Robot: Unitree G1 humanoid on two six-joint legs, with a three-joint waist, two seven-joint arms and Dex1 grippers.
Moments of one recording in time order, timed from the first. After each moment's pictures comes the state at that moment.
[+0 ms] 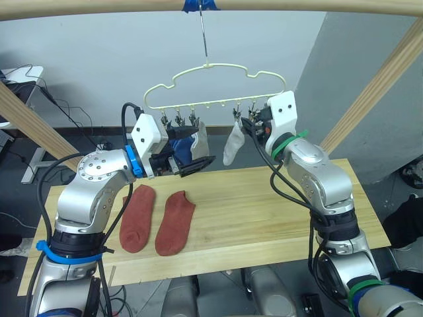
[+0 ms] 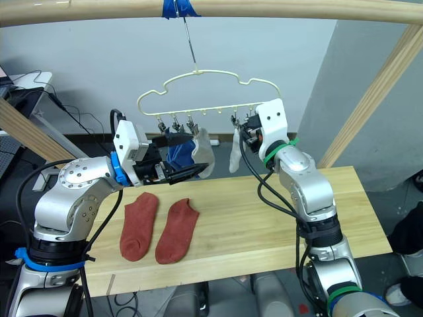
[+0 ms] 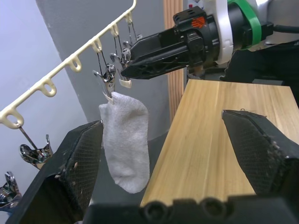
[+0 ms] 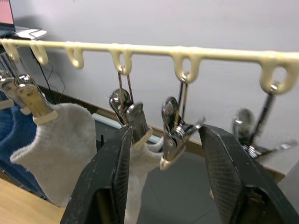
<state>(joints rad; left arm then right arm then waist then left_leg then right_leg) -0.48 0.63 0.04 -0.23 -0.48 0.47 -0.91 -0.70 -0.18 0.10 -0.14 0.18 0.70 0.18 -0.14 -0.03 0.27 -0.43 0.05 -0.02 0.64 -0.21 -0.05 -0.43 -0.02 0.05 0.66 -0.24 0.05</state>
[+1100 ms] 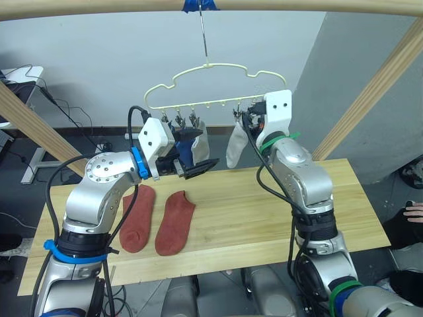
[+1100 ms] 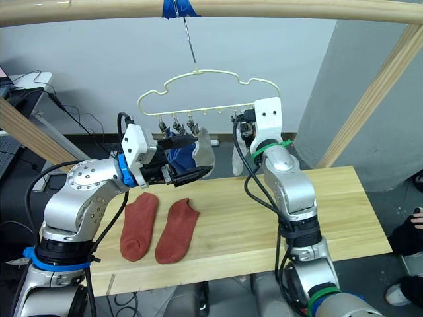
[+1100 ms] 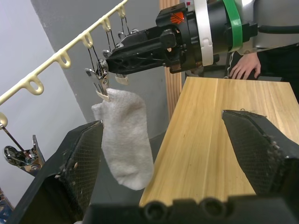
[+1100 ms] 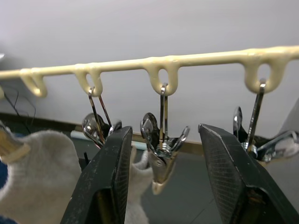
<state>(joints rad) -0.49 0.61 0.01 -0.21 -0.44 0.44 -0.91 -0.72 0.03 0.04 -0.11 0.09 0.71 -0.05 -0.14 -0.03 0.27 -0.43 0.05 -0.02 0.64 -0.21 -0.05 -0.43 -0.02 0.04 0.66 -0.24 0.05</state>
